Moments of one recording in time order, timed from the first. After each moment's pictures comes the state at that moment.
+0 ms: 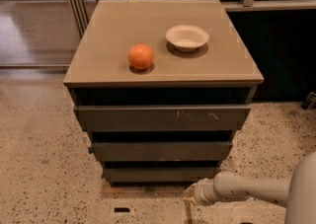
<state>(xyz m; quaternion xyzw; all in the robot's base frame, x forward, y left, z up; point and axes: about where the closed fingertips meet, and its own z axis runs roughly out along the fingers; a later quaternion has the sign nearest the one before) 0.466 -0.128 0.278 -0.54 0.79 0.17 0.23</state>
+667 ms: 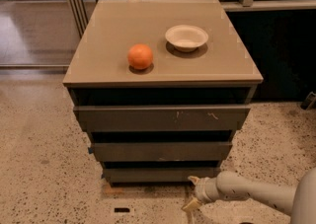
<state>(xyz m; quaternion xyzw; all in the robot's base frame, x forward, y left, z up) 0.487 -0.132 0.256 -0.55 0.77 0.18 0.26</state>
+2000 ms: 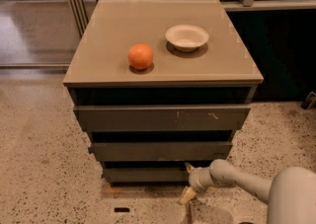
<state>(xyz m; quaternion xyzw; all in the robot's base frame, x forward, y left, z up) 0.551 -0.119 0.215 -0.57 0.74 0.20 0.28</state>
